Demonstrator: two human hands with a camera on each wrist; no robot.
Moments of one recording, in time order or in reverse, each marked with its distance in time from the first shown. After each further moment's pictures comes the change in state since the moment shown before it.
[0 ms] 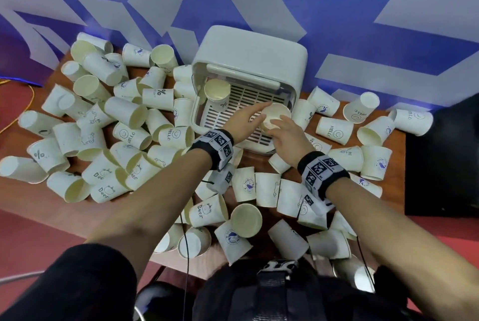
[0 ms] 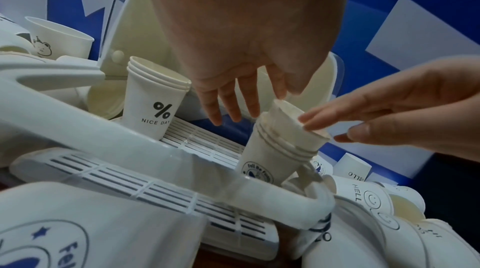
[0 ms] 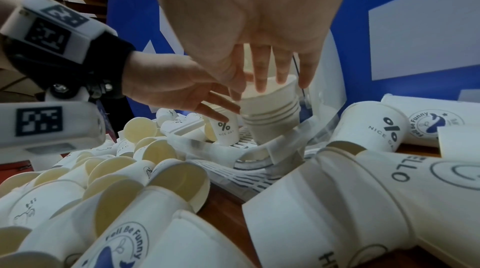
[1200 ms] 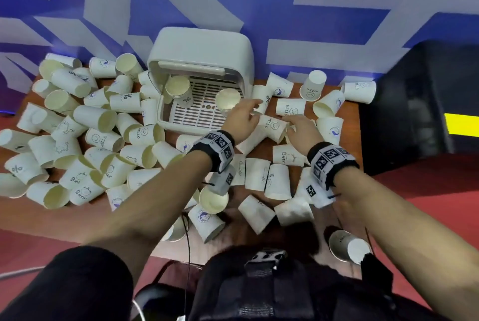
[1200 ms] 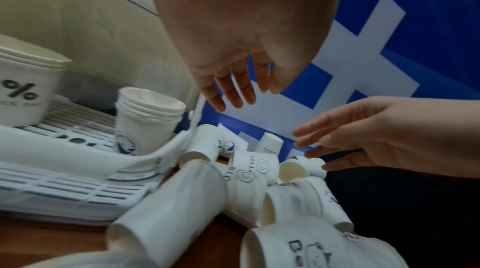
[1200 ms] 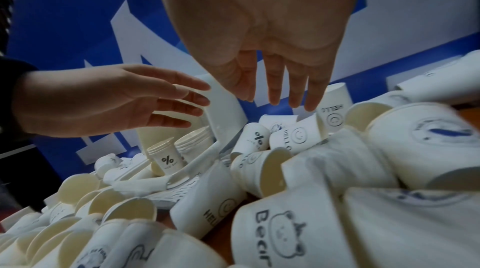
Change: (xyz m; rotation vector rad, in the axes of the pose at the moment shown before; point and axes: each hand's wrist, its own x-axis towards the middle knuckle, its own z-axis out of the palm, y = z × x) left_hand -0.014 0.094 0.079 0.129 0.055 -0.007; right_hand -0.107 0.073 -0.036 0.413 0.140 0.391
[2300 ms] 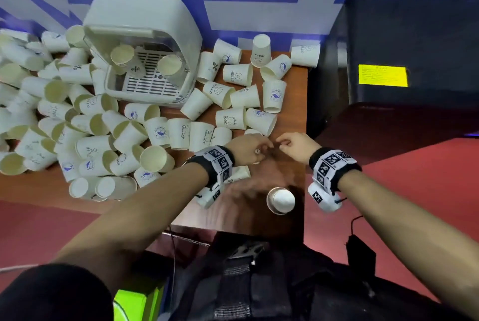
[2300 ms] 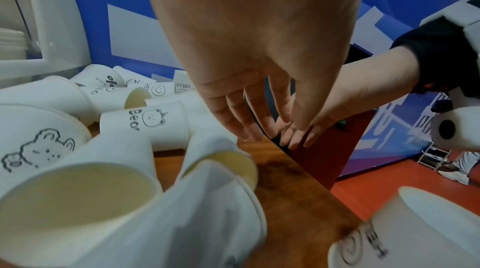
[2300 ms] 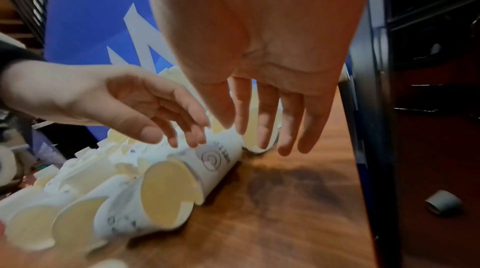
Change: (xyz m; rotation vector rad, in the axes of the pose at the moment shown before) left_hand -0.079 0.117 0.162 0.163 -0.616 0.018; right_hand -0.118 0.156 -0.058 -0.043 -0.339 0.108
